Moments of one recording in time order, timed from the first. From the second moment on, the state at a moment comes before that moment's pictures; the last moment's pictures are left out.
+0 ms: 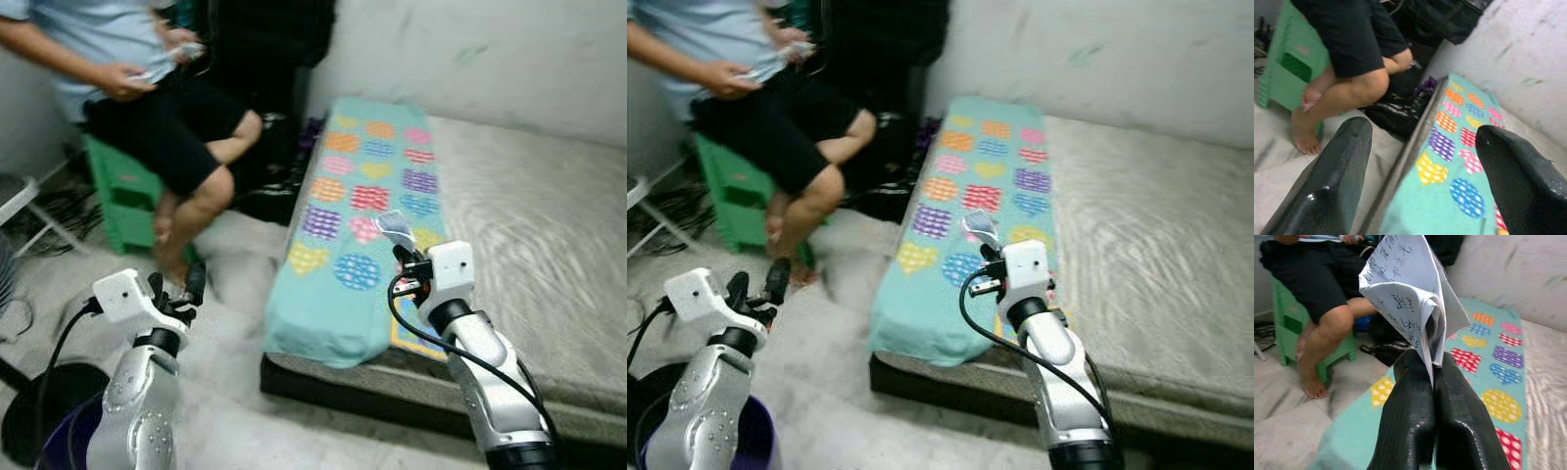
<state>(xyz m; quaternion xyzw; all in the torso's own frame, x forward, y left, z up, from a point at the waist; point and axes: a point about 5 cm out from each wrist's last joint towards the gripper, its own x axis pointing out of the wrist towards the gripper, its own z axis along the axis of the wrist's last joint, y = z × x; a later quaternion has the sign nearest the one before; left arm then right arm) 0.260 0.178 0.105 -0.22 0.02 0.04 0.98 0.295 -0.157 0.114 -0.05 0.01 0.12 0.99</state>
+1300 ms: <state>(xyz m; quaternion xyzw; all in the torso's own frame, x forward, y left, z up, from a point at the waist) 0.259 0.170 0.111 -0.23 0.00 0.00 0.97 0.296 -0.155 0.120 -0.05 -0.01 0.13 0.99</state>
